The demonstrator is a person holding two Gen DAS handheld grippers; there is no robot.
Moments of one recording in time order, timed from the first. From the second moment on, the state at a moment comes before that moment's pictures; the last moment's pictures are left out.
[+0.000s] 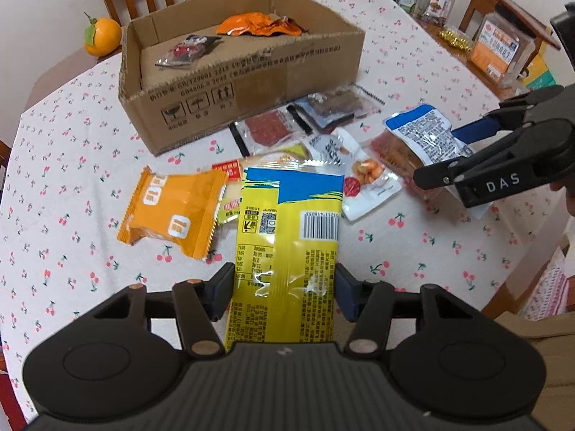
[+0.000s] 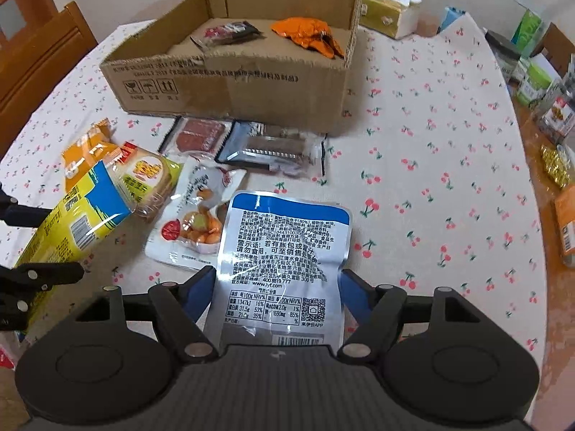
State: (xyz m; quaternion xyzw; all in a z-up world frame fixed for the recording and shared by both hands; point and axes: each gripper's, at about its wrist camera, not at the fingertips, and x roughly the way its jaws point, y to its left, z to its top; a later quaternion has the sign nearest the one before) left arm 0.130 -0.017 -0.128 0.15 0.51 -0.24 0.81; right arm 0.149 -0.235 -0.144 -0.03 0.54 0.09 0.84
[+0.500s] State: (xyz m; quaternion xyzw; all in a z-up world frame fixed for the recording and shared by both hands) left arm 0.179 -0.021 -0.065 0.15 0.49 -0.26 0.82; right arm 0.168 -0.236 -0.086 -0.05 0.49 0.14 0.86
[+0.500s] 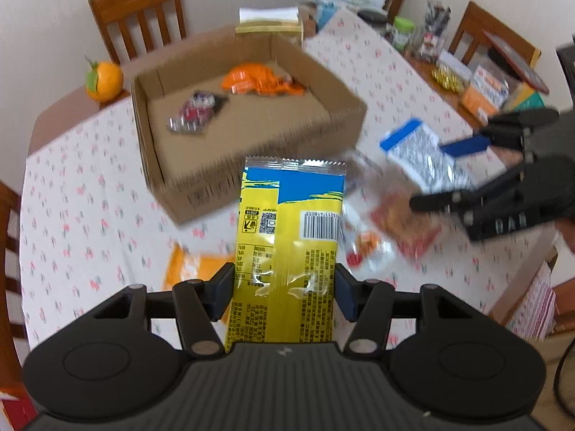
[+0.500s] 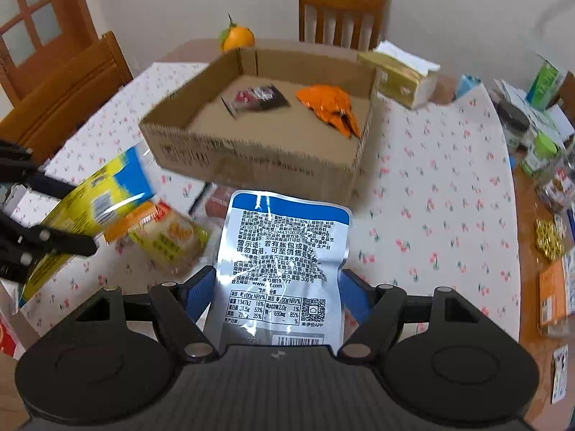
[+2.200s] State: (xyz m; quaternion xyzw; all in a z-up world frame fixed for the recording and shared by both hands) left arm 0.206 0.004 -0.079 0.08 0.40 -0.13 0.90; right arm 0.257 -0.228 -0.050 -0.04 0.41 0.13 0.90
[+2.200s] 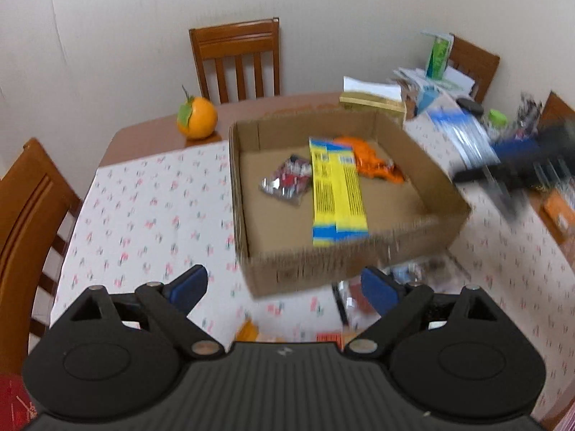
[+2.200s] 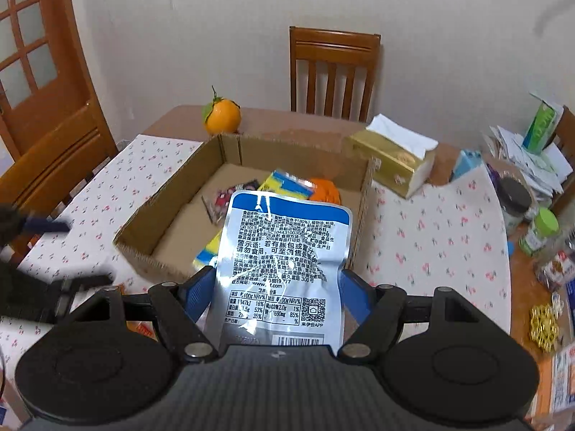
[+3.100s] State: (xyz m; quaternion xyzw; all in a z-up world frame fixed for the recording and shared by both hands) left arm 0.168 0.033 -0.104 0.07 0.43 -0.09 0.90; right arm 0.262 -0.219 -0.078 -0.05 0.42 0.08 0.90
